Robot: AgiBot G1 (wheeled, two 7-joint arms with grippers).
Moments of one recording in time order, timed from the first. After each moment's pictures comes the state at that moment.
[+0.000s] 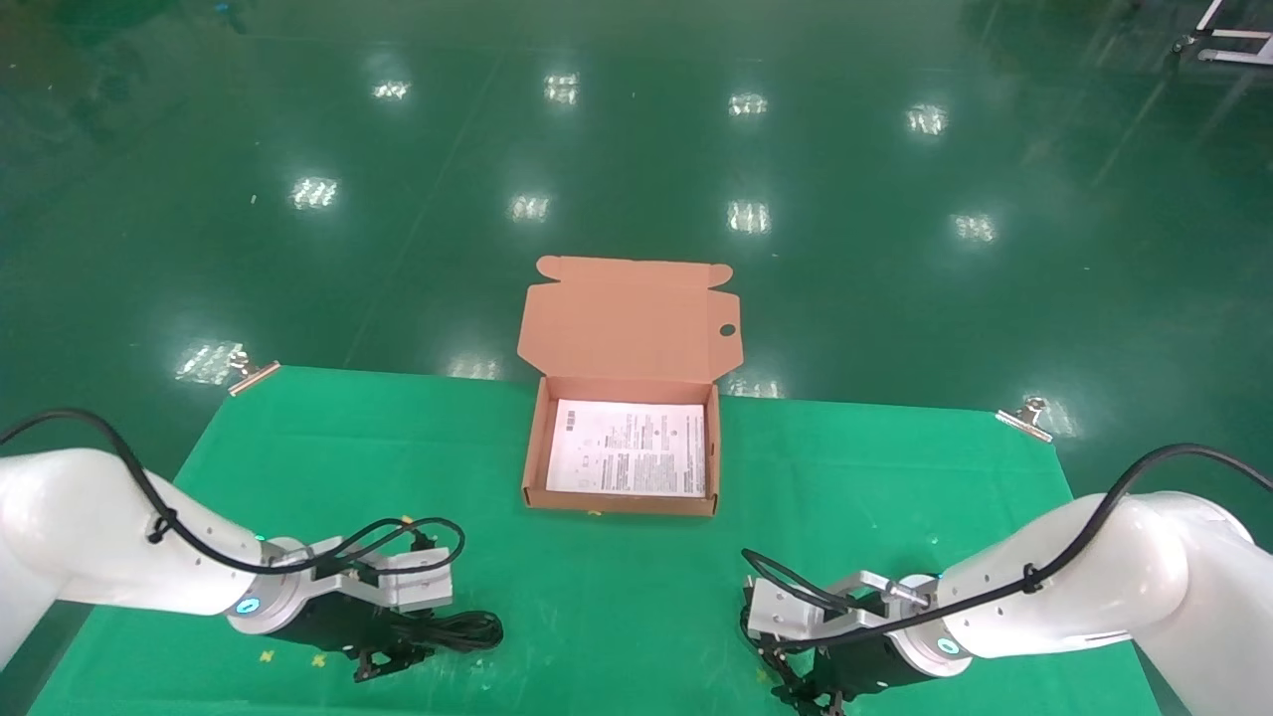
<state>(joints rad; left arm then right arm) -1.40 1.11 0.84 -0.66 1.99 1.13 -0.23 1.37 -1.11 -0.96 0.84 -1.93 -1.13 0.43</state>
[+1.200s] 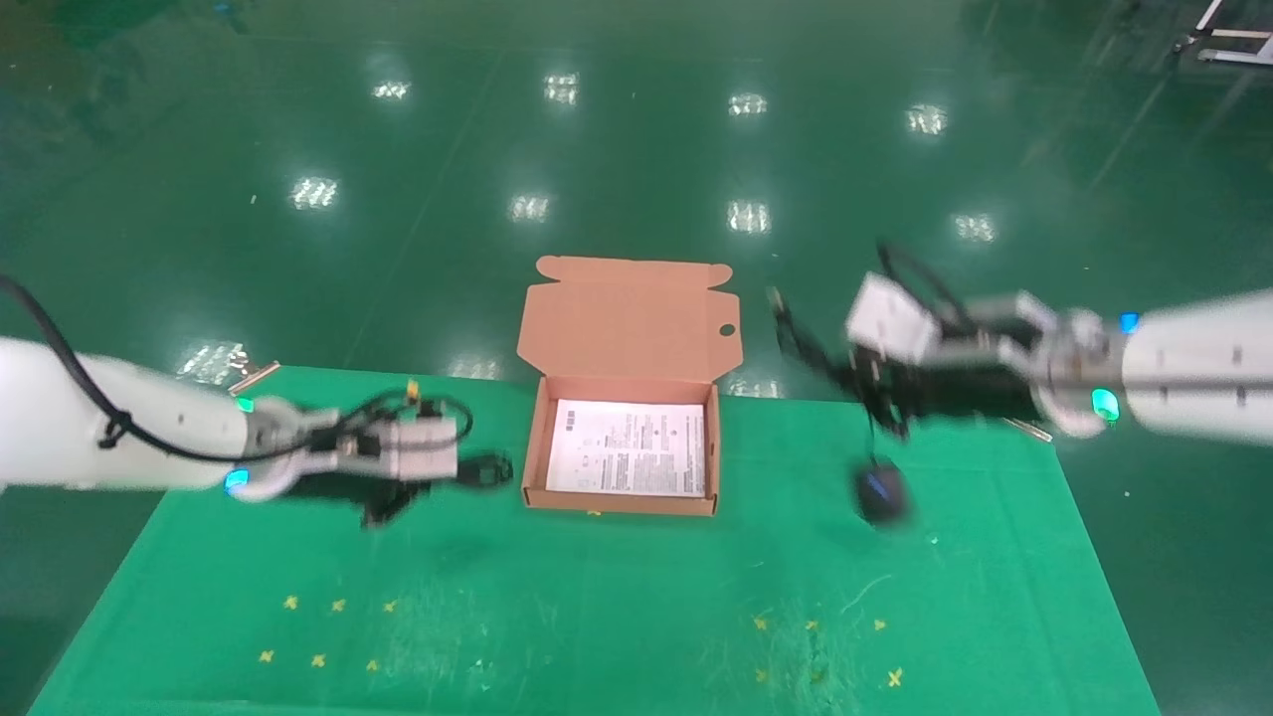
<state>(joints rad) -1.53 1.08 0.84 -0.95 2.13 1.06 -0.27 1.61 -0.95 -0.79 1.10 -1.92 -1.01 0.56</state>
